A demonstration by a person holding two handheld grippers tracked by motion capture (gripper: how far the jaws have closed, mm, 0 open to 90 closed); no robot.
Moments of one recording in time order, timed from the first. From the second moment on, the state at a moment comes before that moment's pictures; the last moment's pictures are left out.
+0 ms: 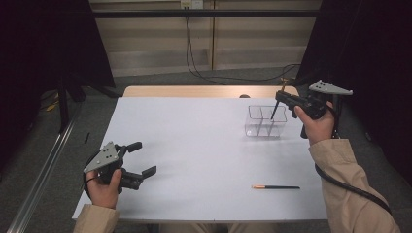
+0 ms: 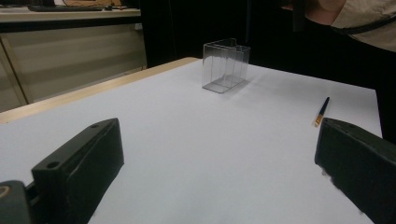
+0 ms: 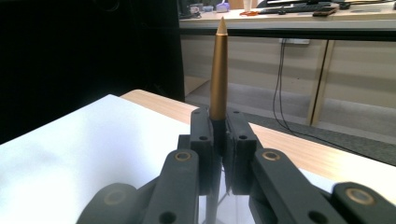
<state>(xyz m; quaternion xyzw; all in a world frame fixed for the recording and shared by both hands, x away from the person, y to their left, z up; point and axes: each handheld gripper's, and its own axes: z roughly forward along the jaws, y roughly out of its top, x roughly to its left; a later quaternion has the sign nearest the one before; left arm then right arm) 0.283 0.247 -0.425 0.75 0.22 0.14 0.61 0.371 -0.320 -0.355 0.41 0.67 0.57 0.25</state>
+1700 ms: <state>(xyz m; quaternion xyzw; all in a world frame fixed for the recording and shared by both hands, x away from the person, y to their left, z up) 0.284 0.247 -0.426 0.75 0.21 0.14 0.61 0.385 -0.331 -0.372 0.43 0.67 0.53 0.29</state>
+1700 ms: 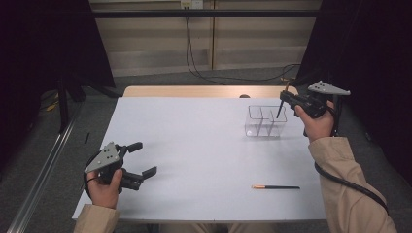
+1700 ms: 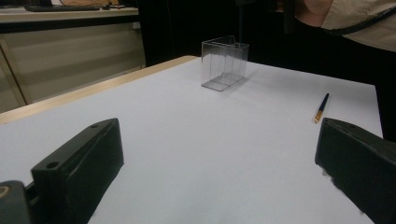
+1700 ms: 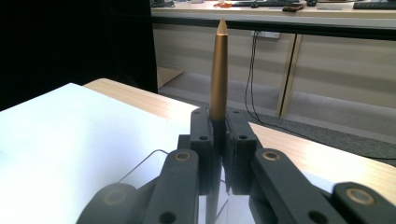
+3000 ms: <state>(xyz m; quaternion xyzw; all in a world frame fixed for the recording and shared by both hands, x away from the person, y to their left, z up) 0.283 0.247 -0.425 0.76 0.21 0.14 0.60 0.386 -0.328 -0.393 0.44 0.68 0.52 0.28</state>
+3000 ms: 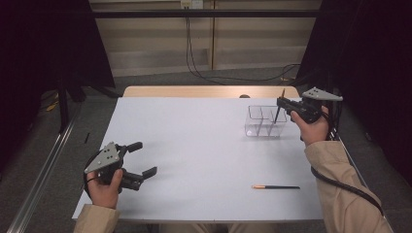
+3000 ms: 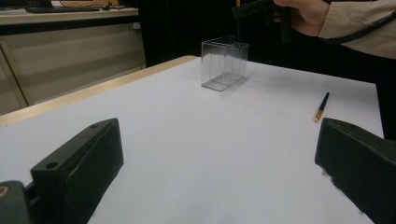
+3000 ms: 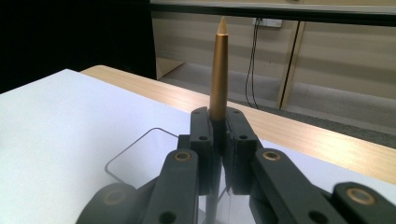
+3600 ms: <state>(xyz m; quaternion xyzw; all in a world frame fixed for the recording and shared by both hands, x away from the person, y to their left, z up) 0.283 0.247 -0.424 0.76 0.21 0.15 0.60 0.385 -0.328 -0.396 0.44 0.69 0.51 0.28</state>
